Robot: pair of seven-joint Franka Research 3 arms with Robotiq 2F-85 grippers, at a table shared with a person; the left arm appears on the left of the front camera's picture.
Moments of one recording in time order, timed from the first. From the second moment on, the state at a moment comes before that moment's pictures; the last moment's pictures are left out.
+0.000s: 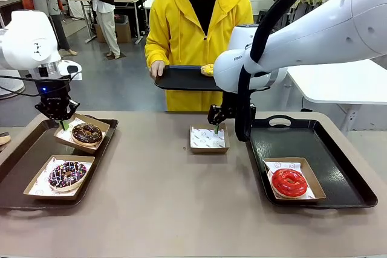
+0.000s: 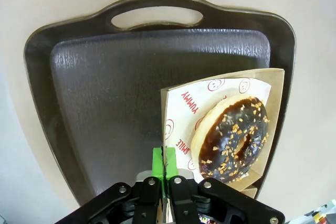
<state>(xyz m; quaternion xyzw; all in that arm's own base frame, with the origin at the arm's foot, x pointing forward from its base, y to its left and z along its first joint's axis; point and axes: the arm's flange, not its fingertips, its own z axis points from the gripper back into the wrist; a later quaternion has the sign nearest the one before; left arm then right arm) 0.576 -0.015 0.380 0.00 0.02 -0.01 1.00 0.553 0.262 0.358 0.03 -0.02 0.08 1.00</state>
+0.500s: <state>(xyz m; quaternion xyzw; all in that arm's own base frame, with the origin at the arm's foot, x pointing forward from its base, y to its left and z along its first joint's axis) 0.583 -0.018 0.372 0.00 0.02 0.00 1.00 0.552 0.264 0.337 0.02 0.00 0.08 1.00</state>
